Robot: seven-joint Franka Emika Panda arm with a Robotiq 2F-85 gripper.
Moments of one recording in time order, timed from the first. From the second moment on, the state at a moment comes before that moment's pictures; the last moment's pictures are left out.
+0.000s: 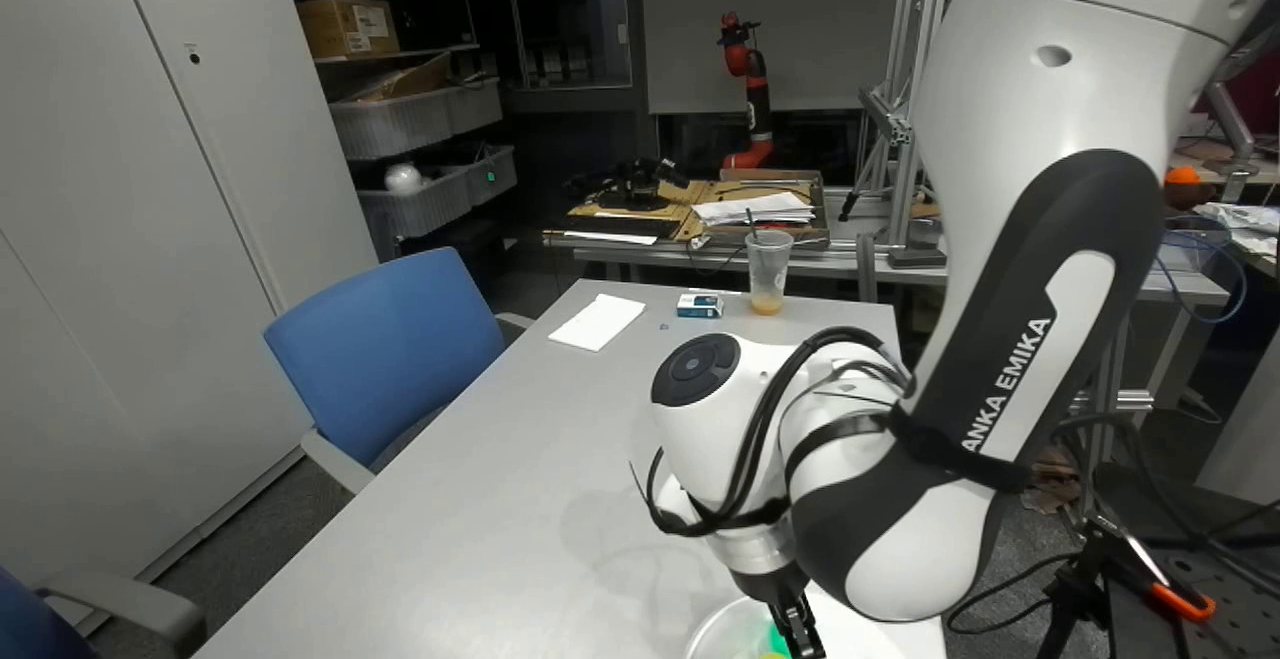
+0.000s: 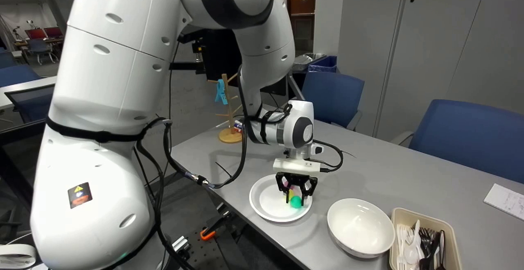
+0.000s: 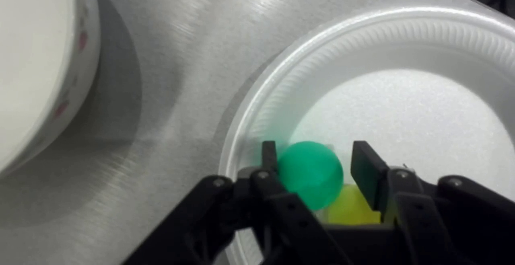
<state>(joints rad) 0.14 0.54 0.06 -2.28 -0.35 2.56 -0.21</state>
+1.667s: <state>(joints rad) 0.00 0.23 0.00 -2.32 -0.33 2.40 -0.21</state>
